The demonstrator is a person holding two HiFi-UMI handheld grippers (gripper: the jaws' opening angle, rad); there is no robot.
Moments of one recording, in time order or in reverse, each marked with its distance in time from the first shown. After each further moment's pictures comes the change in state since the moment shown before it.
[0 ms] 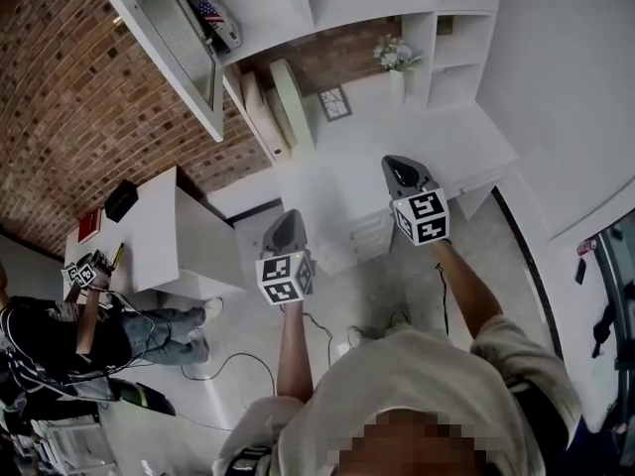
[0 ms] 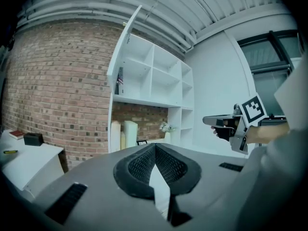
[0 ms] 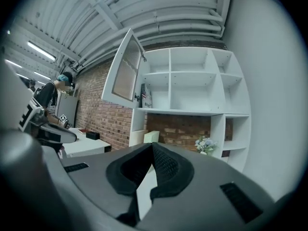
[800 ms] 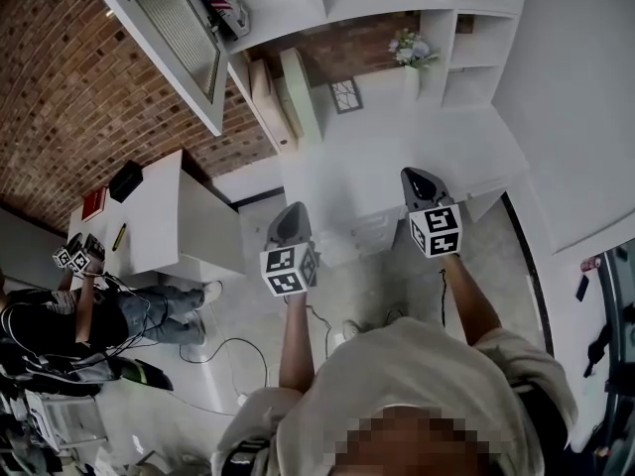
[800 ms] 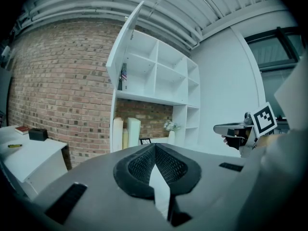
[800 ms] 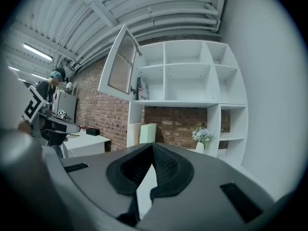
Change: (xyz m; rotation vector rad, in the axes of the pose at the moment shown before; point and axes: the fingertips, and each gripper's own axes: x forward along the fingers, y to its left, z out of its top) left arm 0.028 -0.007 -0.010 -0.035 0.017 0.067; right arm -0.009 -0.033 -0.047 0.026 0.054 0.001
